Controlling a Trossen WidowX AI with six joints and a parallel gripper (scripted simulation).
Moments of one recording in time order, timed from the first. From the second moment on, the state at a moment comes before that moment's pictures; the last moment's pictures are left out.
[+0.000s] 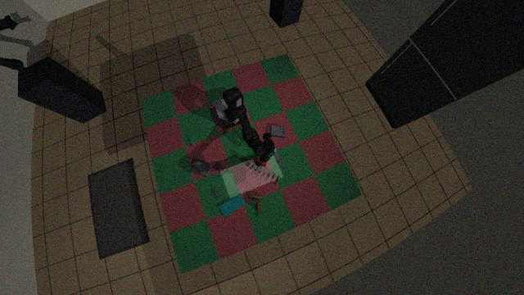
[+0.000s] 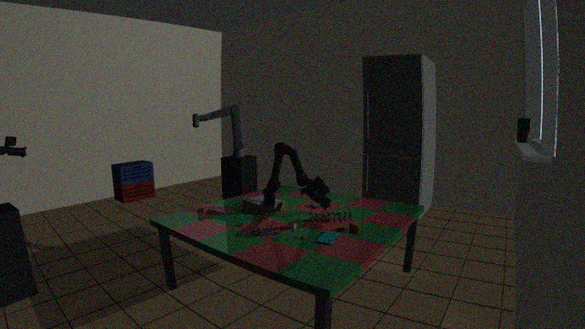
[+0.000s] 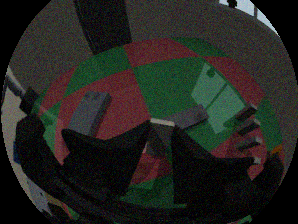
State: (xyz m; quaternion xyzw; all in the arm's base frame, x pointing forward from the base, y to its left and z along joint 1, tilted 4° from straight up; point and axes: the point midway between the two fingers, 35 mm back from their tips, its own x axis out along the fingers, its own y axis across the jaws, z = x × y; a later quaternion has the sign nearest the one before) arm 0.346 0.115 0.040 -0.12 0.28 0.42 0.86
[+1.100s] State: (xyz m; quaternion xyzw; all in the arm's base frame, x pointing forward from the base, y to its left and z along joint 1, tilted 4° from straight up) arm 0.283 0.074 0.045 -0.06 0.05 0.48 0.87
